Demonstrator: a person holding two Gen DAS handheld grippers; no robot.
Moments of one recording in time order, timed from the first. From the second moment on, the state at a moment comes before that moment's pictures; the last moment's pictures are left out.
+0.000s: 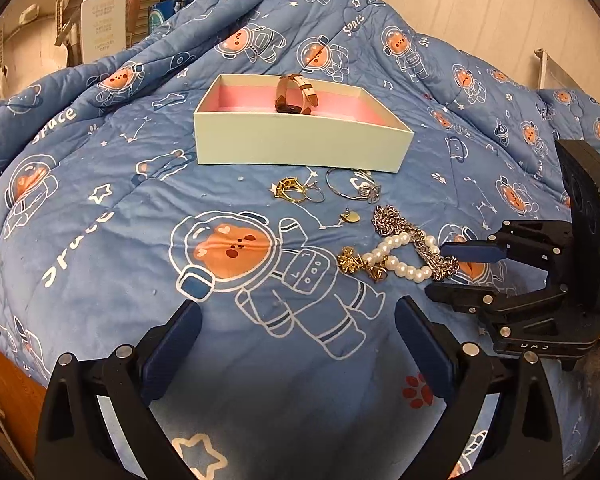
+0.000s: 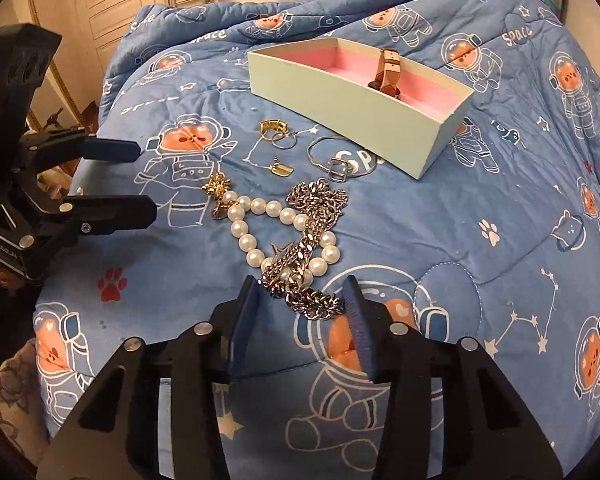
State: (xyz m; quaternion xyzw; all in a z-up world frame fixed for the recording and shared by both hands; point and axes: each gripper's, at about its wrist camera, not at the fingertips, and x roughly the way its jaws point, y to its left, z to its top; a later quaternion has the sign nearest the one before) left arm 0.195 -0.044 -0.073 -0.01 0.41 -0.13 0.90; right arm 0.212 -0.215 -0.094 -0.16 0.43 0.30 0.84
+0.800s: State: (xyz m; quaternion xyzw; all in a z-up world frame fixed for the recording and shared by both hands) left arm 0.217 -0.068 -0.081 0.06 0.41 -0.16 0.90; right arm 0.178 -0.245 -0.092 -0.09 0.44 0.29 0.84
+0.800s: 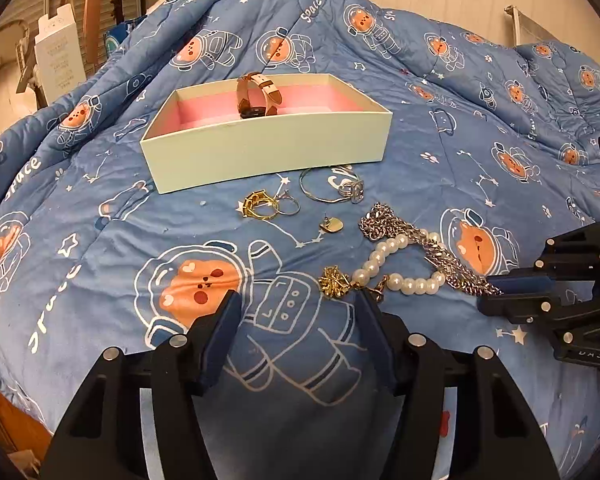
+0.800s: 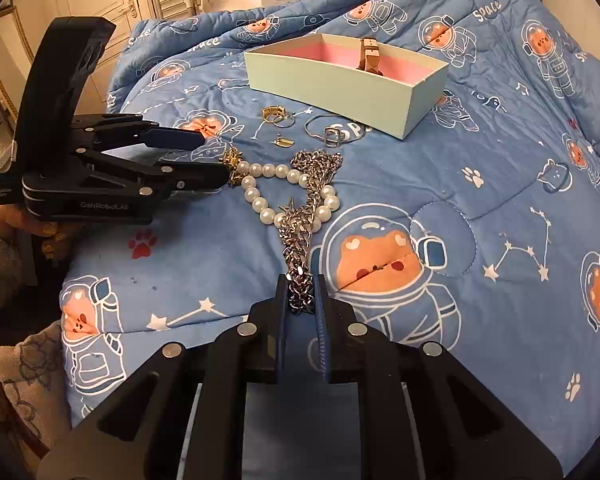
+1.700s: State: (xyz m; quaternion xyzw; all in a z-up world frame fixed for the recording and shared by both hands) left arm 0.210 -0.065 -0.068 0.02 0.39 -0.21 0.90; right arm 0.176 -0.259 -0.058 0.01 0.44 0.29 0.85
